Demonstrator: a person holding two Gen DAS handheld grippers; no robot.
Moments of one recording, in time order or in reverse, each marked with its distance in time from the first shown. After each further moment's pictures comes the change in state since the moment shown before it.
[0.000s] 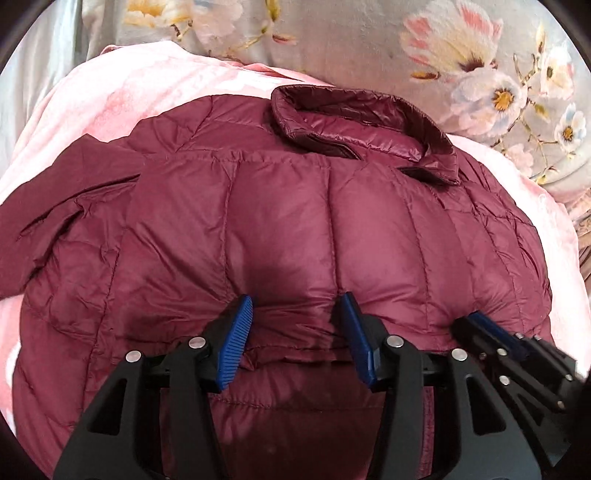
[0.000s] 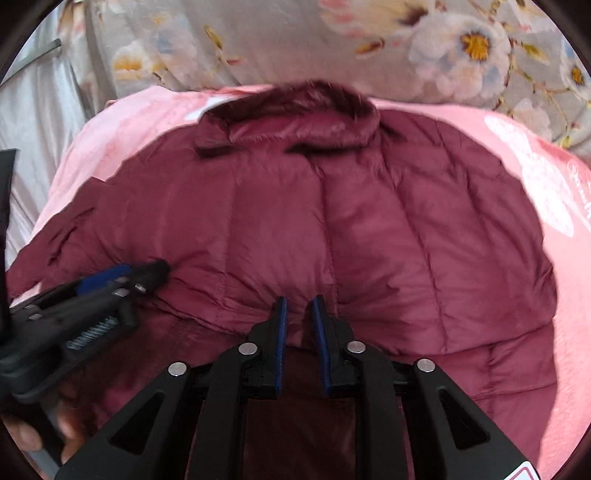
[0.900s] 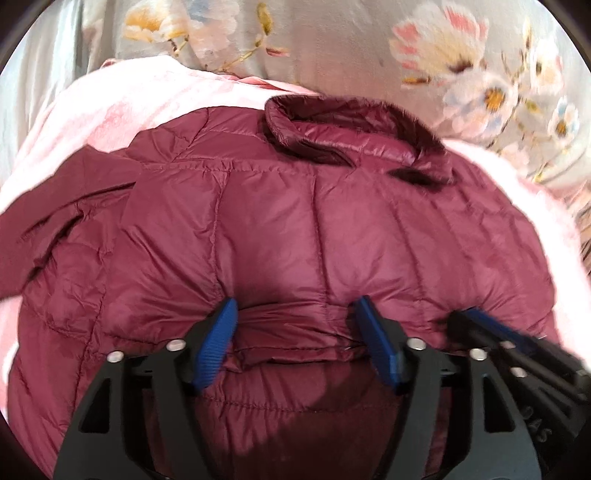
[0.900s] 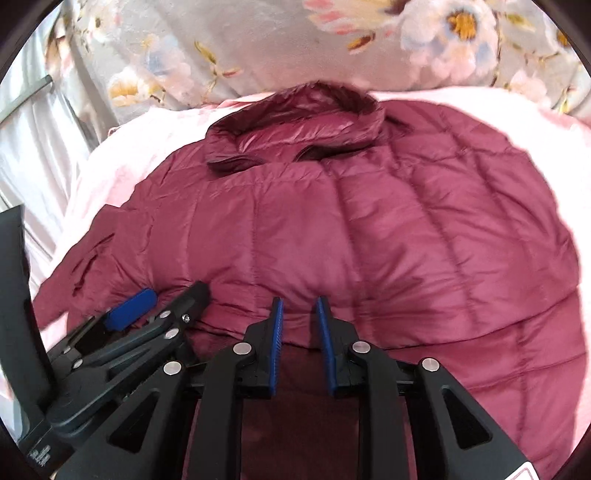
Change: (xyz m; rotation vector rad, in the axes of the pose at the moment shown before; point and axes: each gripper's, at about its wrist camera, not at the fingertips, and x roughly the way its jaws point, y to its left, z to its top) left arm -0.006 -0.001 -0.007 0.000 -0.063 -0.015; right arm -0.002 0.017 0.001 0.085 -0.001 0.055
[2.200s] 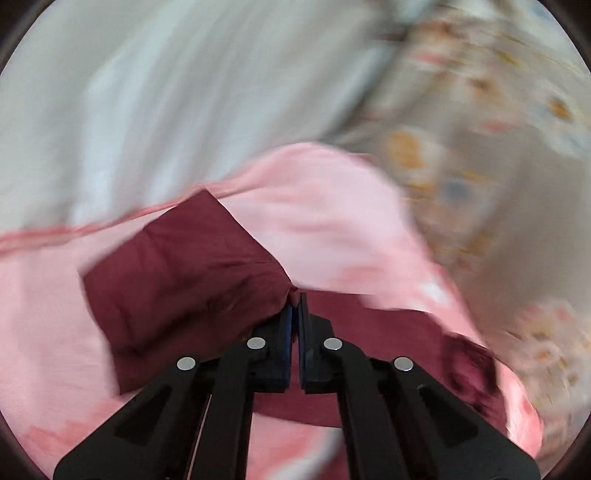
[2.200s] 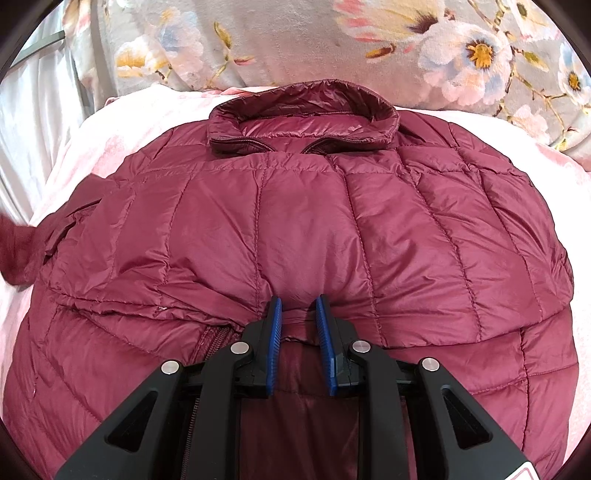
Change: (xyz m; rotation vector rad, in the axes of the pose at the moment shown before) left arm -0.165 0.261 0.076 -0.551 -0.311 0.138; right arm 0.009 0.021 -0.012 -0.115 -0.040 -0.114
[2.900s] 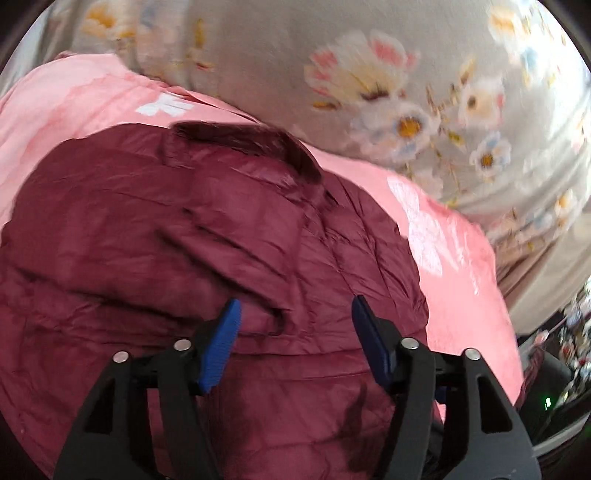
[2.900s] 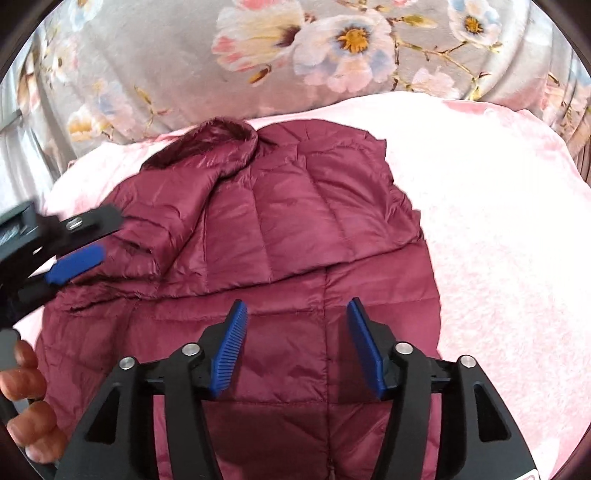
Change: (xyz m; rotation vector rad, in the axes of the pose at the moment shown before) left arm 0.016 -0.237 -0.227 0.403 0.391 -0.419; right arm -0.085 -0.118 -0.028 0.216 -0.043 -0.057
